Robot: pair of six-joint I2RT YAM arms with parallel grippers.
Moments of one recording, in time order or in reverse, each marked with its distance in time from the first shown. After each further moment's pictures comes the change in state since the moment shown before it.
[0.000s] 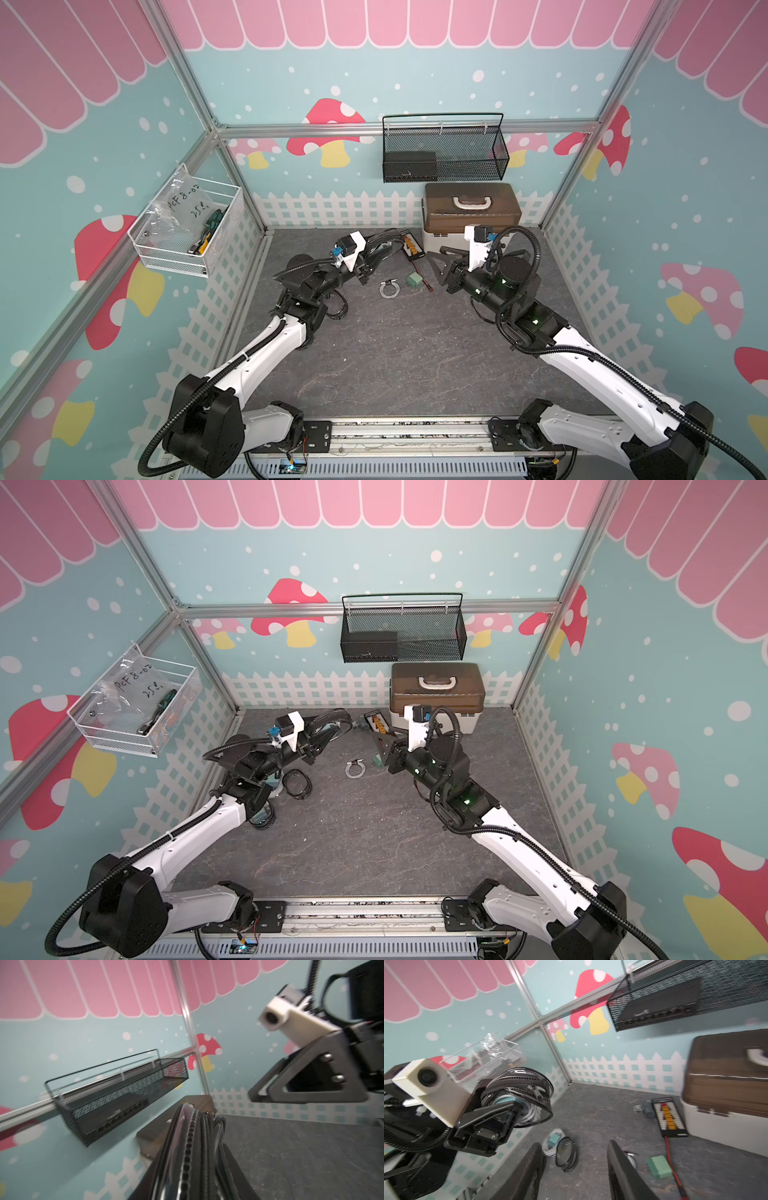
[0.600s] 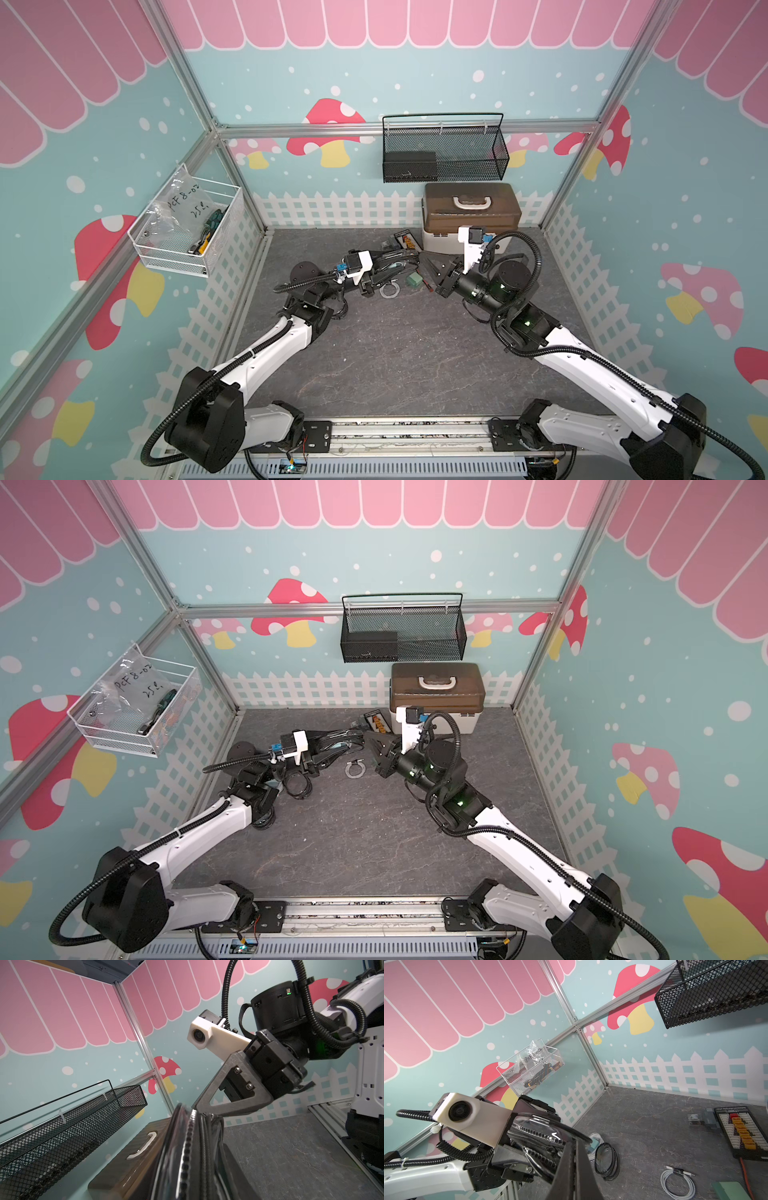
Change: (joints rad) left arm -0.046 0.024 -0.040 0.259 0.383 -0.037; right arm 0.071 0.034 -0.030 0.198 -0.182 0.143
